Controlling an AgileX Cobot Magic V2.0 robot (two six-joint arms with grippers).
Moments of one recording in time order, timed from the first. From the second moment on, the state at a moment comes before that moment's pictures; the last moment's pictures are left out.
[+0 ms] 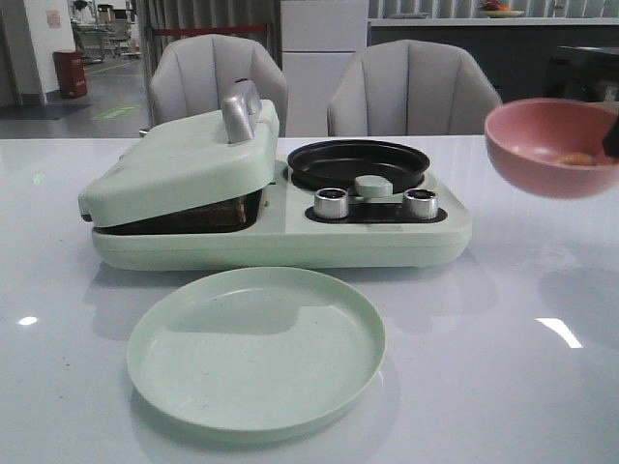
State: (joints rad) left arm -0.16 0.17 -0.34 -0.15 0.45 0.17; right arm -0.11 1.68 -1.20 0.38 0.47 -0.22
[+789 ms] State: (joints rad) left arm -0.16 0.17 -0.34 -0.15 0.45 0.17; right arm 0.22 1.76 -1.35 0.42 -0.11 -0.22
